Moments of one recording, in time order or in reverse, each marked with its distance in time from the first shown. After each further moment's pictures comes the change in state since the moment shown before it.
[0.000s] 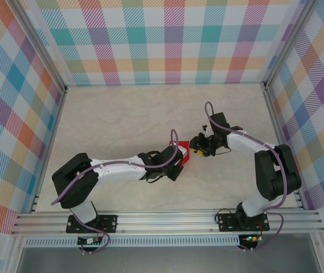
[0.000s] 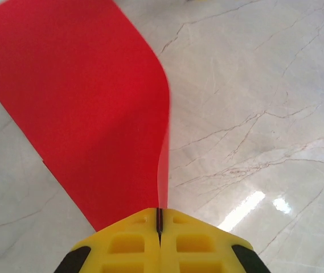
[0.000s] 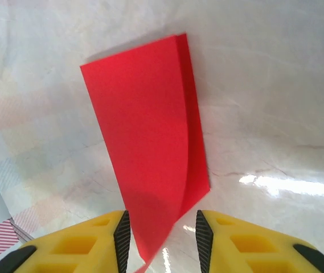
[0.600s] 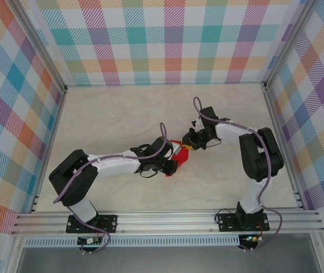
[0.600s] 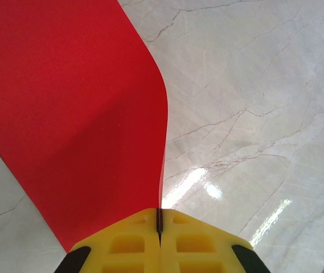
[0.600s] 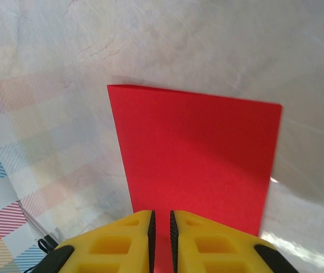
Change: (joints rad) left arm 0.137 -0.002 -0.040 0.053 0.288 -0.047; right arm 0.037 0.268 0.208 0.000 -0.090 -0.052
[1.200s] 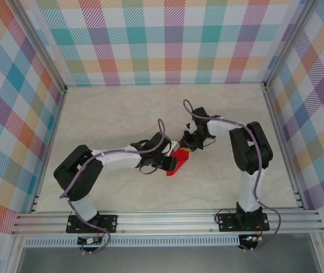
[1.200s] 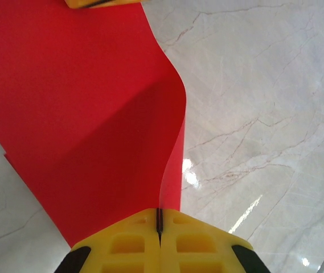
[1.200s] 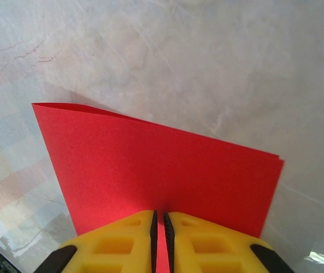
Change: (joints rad) left arm 0.068 0.066 0.042 -0.011 0.098 -0.003; right arm 0.043 0.126 0.110 -0.108 0.113 -0.103
